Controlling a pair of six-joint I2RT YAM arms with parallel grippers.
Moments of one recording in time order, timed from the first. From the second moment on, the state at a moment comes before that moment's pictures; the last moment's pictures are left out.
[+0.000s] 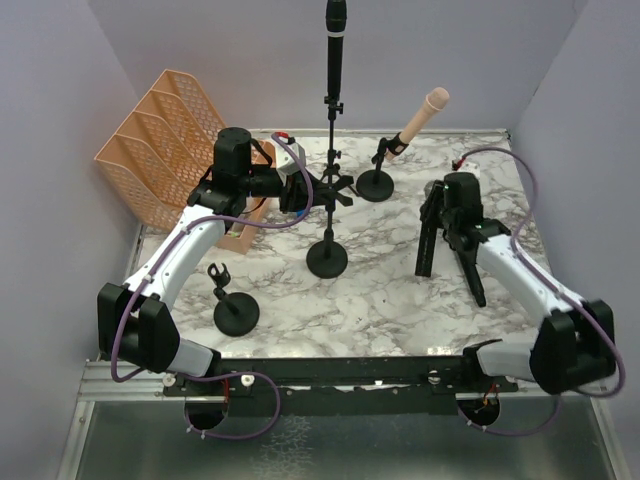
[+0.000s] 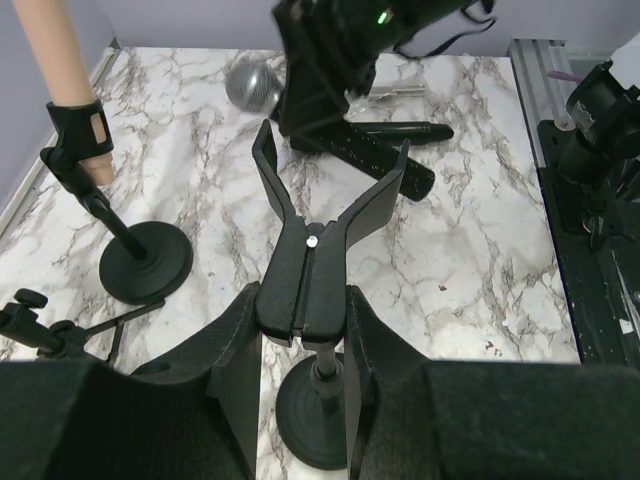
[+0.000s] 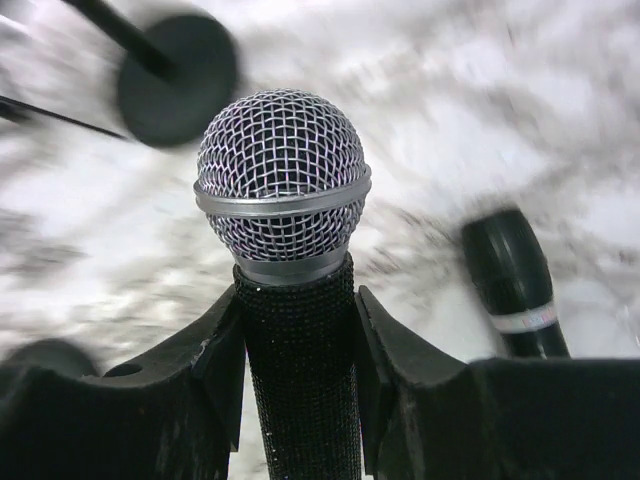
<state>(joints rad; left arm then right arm) -0.34 1.43 1.25 -0.11 1.11 0.32 0.27 1.40 0.91 -0.27 0.29 0.39</state>
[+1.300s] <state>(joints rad) -0.34 1.44 1.26 -0.11 1.11 0.27 0.53 1.33 0.91 0.99 -0.49 0.20</state>
